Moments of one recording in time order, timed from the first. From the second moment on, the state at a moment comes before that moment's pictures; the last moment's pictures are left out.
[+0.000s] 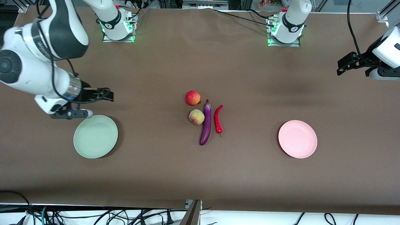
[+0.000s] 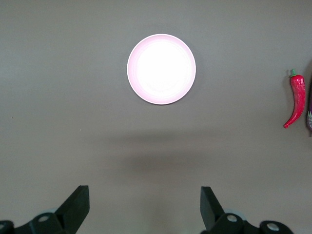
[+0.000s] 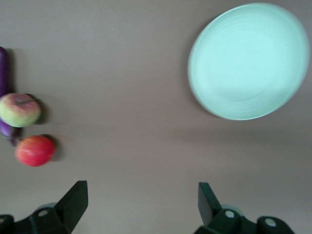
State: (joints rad) left arm -0.10 -0.04 0.07 -1.64 0.02 1.55 0.00; right arm 0.15 0.30 0.10 -1.54 0.11 1.70 0.24
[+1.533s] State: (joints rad) left arm -0.10 -0.04 0.07 -1.64 0.02 1.54 0.00; right arm 0.64 0.69 0.10 -1.54 0.12 2.15 0.77
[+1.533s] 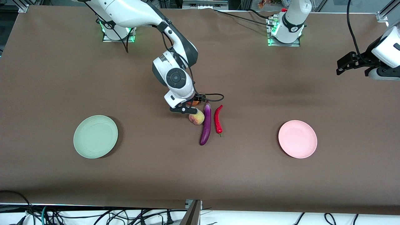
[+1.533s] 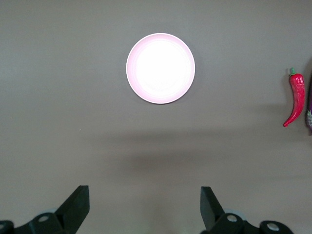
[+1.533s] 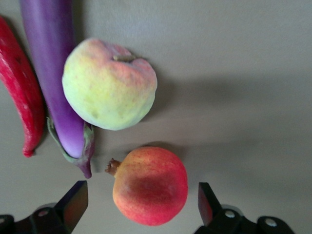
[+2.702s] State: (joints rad) left arm -0.10 -0.04 0.06 -1.64 0.02 1.53 0.00; right arm 0.67 0.74 0.10 -1.54 0.12 2.09 0.72
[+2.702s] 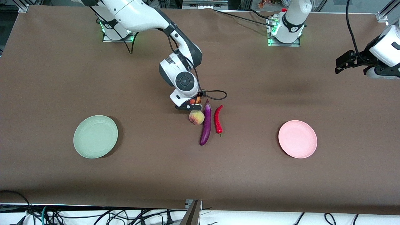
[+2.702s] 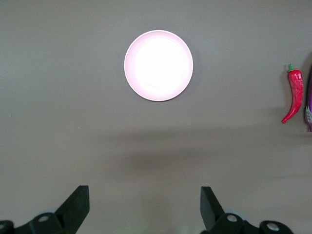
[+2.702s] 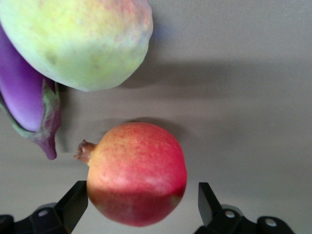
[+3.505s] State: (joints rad) left arm -0.10 -0.04 0.06 -1.63 0.02 1.52 0.00; right arm 0.67 0.75 0.10 -1.53 0.12 2.10 0.71
